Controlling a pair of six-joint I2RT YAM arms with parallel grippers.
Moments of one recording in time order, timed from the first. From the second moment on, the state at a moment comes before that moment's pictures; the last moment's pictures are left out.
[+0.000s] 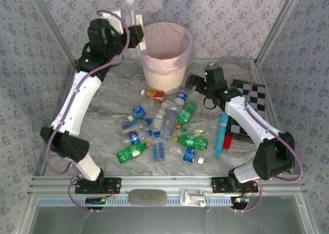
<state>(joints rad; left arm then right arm) -0.37 1.71 2.03 -0.38 0.16 -0.37 0.39 1.43 1.20 -0.41 0.06 0.61</state>
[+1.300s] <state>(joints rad) -0.46 2.38 2.65 -0.63 0.05 -0.31 0.32 1.18 1.03 -0.45 0.09 0.61</state>
